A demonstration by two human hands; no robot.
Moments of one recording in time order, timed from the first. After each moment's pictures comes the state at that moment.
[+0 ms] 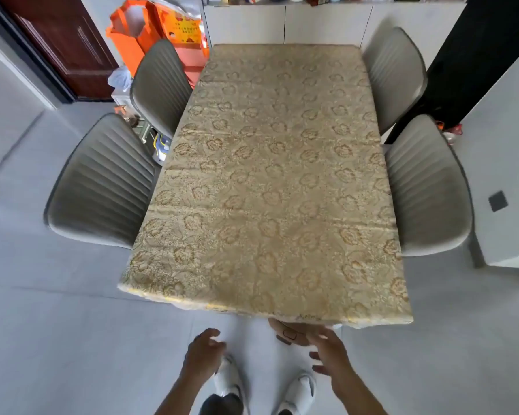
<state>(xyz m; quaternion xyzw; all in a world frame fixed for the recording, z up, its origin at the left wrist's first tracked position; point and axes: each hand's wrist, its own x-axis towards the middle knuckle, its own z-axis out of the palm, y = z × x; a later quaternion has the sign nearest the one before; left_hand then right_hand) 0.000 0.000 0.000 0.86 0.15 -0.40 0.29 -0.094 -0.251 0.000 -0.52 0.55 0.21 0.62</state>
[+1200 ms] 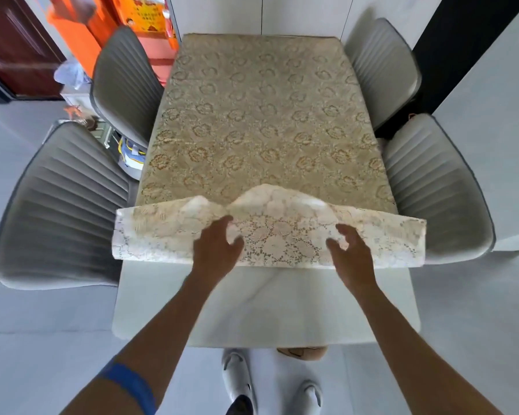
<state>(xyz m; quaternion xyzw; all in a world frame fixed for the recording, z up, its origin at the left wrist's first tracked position) 0.251 -0.091 0.056 0.93 -0.16 -0.16 0.28 0.106 -0.320 0.052 -0.80 0.40 -0.07 0.45</state>
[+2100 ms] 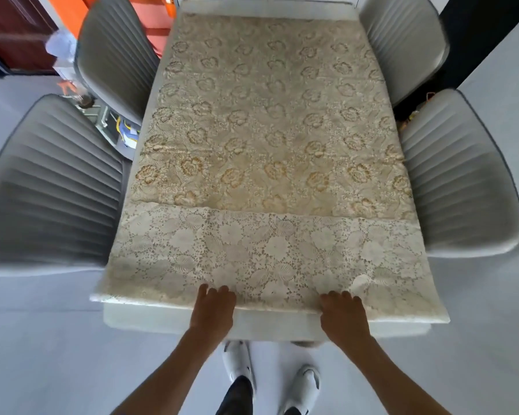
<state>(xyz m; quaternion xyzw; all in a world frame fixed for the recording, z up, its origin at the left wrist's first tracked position) 0.164 -0.047 -0.044 0.90 -0.34 -0.24 -0.11 0.026 -0.276 -0.034 -0.98 0.16 0.13 0.01</state>
